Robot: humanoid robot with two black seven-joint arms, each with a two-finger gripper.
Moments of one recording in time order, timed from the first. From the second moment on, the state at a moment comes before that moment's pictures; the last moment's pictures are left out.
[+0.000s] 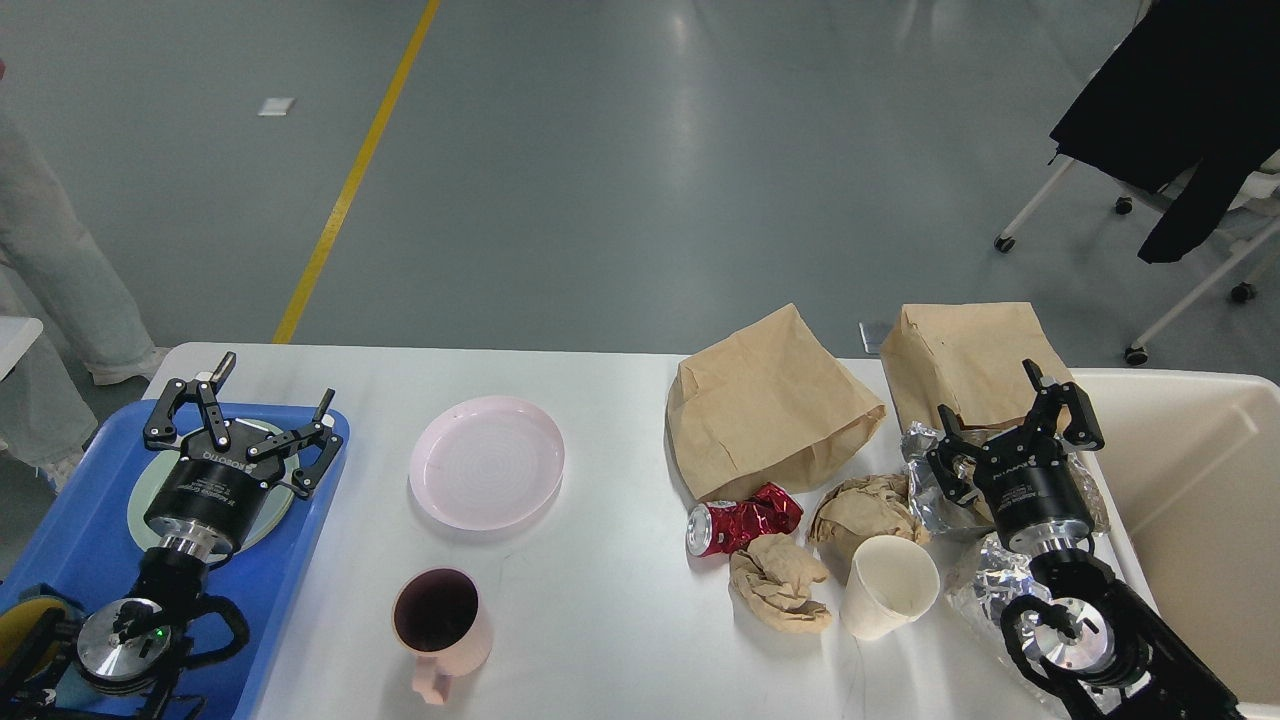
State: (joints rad) left arm -0.14 0.20 -1.50 -1.00 -0.02 -0.50 0.10; right arm 0.18 -0.16 1.33 0.89 -0.47 0.31 0.36
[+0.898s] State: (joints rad) left arm -0.33 0.61 -1.05 -0.98 0.01 -0.49 0.08; right arm 0.18 -0.16 1.33 0.89 -0.47 0.31 0.36
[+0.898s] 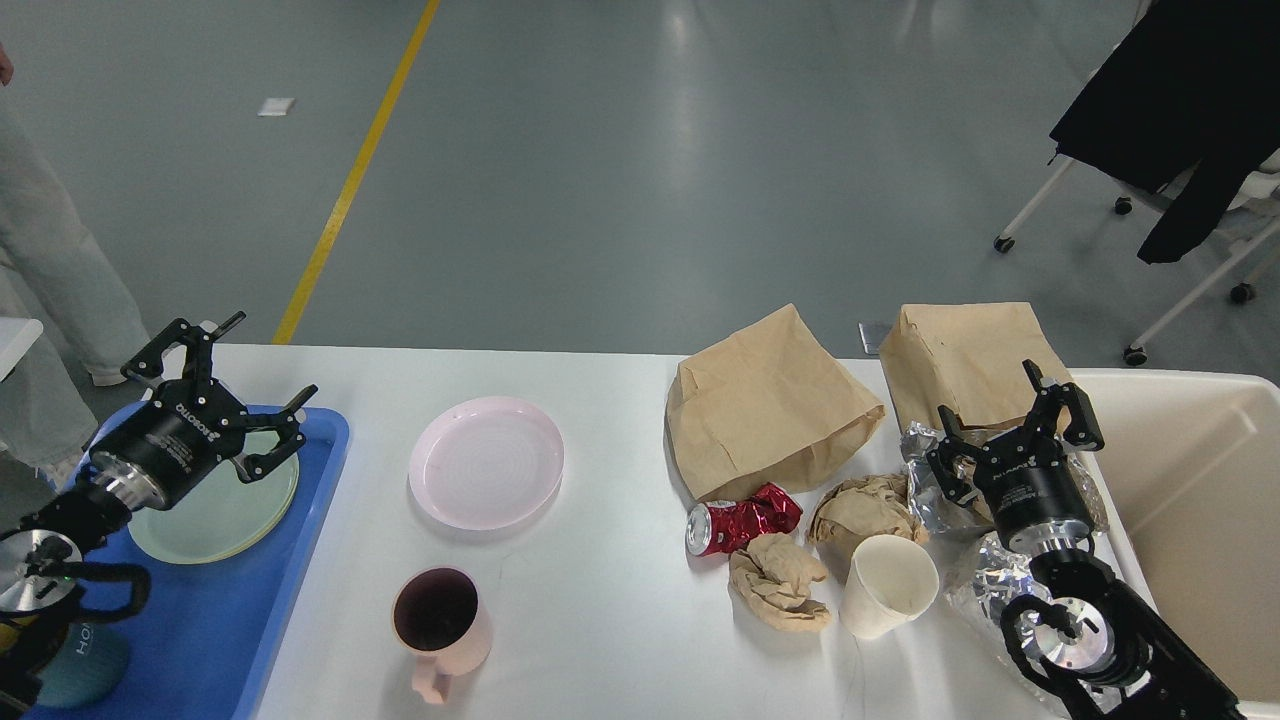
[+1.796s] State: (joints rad) left arm -1.80 0.71 0.90 -1.07 0.01 -0.63 0.09; right arm 0.18 -0.16 1.33 0.89 -0.47 0.31 0.36
